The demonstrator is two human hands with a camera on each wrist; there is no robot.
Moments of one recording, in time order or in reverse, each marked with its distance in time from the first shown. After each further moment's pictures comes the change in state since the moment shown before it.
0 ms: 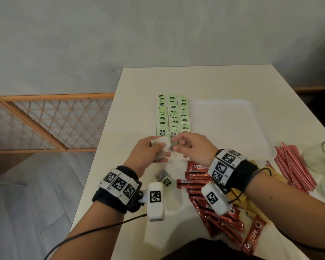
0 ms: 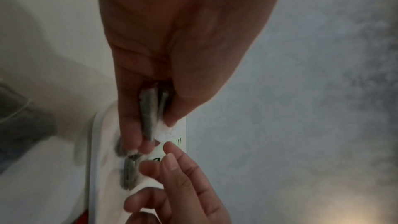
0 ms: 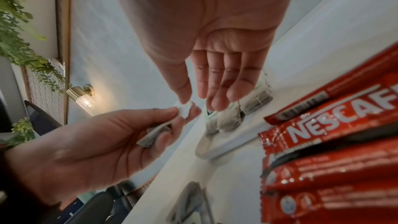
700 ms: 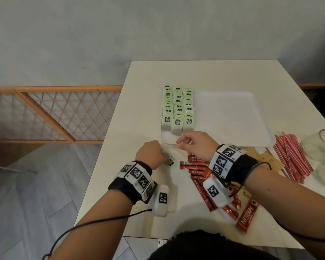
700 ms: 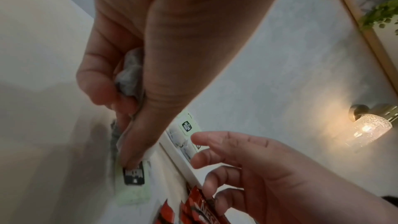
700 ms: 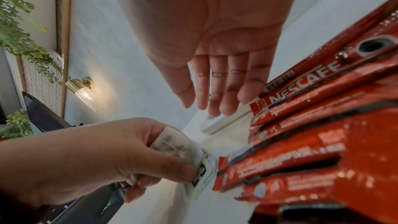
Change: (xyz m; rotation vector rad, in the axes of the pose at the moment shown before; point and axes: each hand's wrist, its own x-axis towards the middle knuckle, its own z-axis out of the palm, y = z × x) left_hand -0.031 -0.028 0.004 1.083 0.063 -0.035; right_hand -0.031 0.004 0.017 -0.154 -0.037 0.013
